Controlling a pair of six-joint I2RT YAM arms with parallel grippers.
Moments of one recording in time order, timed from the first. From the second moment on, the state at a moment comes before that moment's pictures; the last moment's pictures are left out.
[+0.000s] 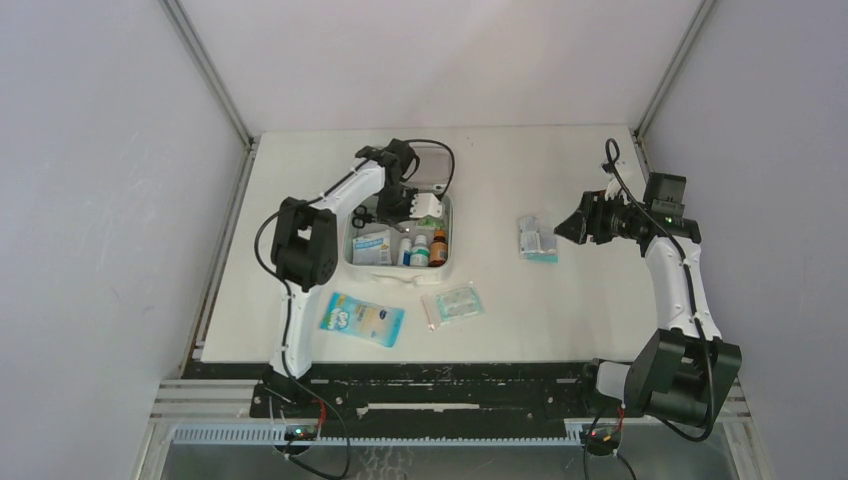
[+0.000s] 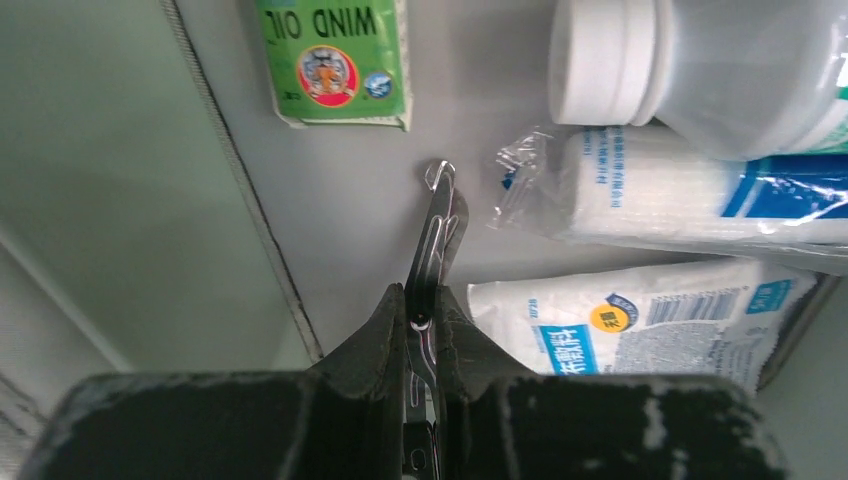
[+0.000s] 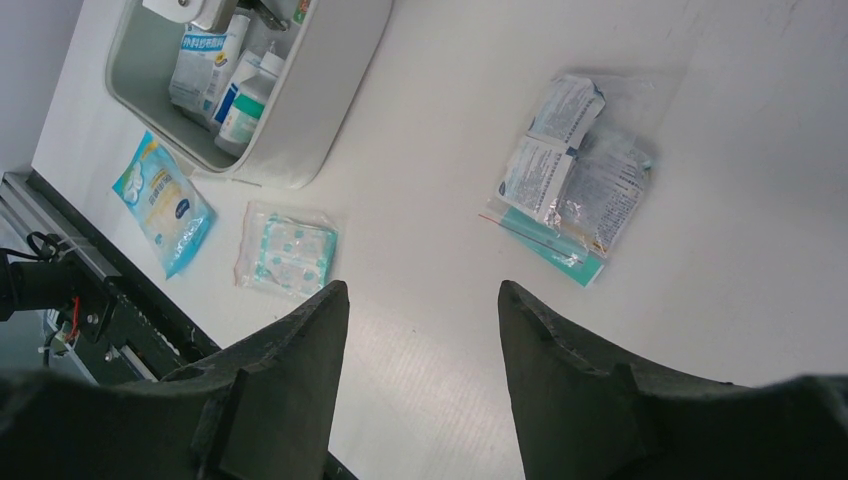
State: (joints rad) left arm -0.43 2.24 1.91 -1.07 0.16 1.25; right arm -0.27 1.24 1.01 -0.65 -0.86 -0.18
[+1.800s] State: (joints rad) left arm -0.43 1.68 1.54 -0.69 0.07 0.80; right arm -0.06 1.25 1.01 -0.66 -0.50 -0.25
